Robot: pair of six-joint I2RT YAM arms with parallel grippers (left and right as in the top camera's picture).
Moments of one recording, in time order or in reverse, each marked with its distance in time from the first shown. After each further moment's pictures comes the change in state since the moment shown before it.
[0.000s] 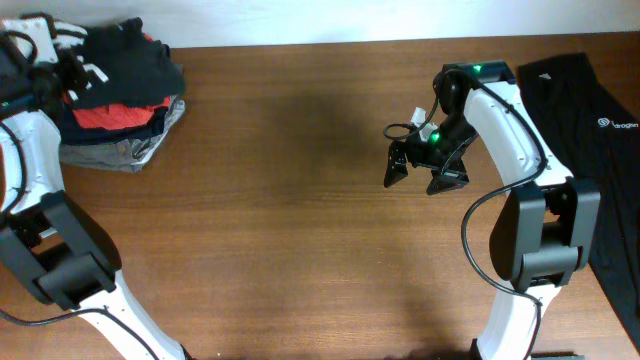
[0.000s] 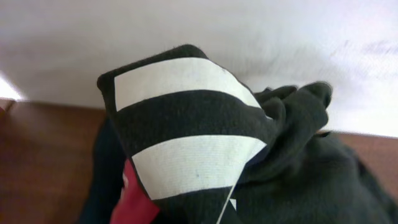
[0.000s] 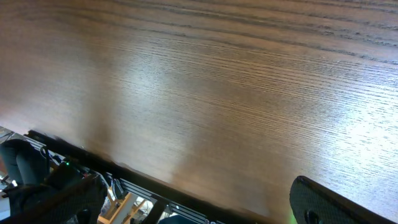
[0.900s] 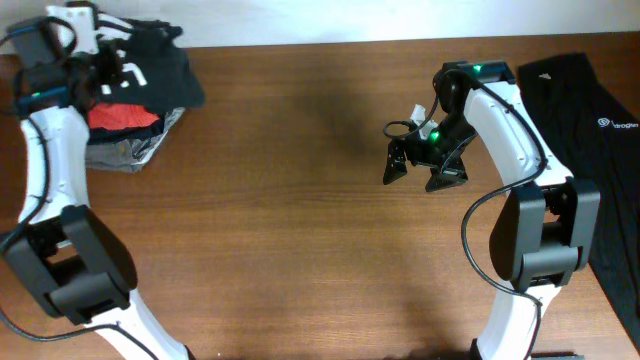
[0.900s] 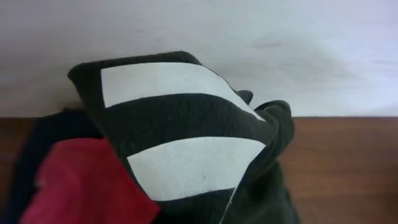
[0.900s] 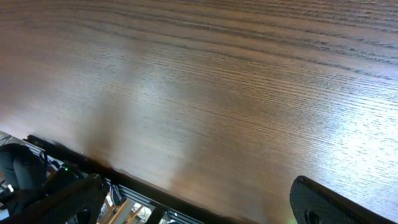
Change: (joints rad) left arm -0.120 -0.148 -0.122 -0.054 -0.005 0.000; right arm 0.000 0.000 0.000 0.028 0.000 0.000
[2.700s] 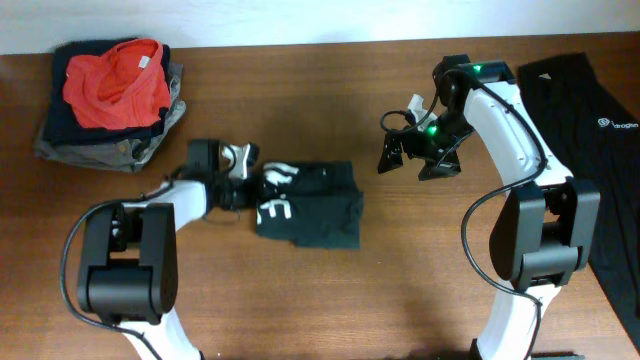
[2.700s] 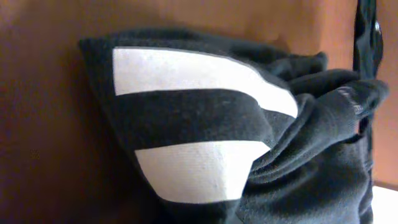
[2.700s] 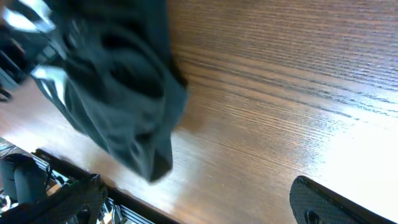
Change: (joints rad) left arm -0.391 -0.079 -0.815 0.149 0.397 -0.338; right arm 0.000 0.000 0.000 0.106 -0.035 0.003
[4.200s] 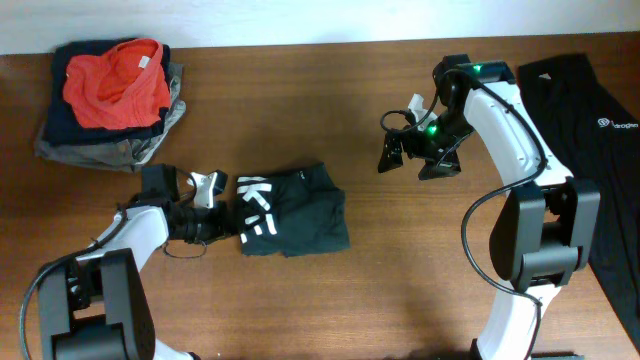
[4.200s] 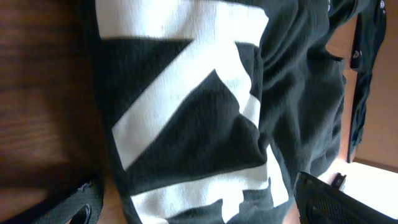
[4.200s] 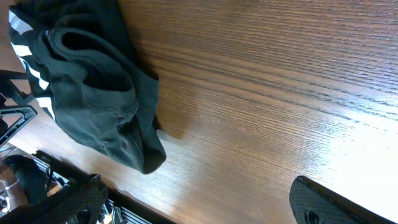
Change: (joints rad) left arm 0.192 -0.253 -0.198 -0.307 0.032 0.223; right arm 0.000 0.000 0.000 0.010 -0.004 0.004
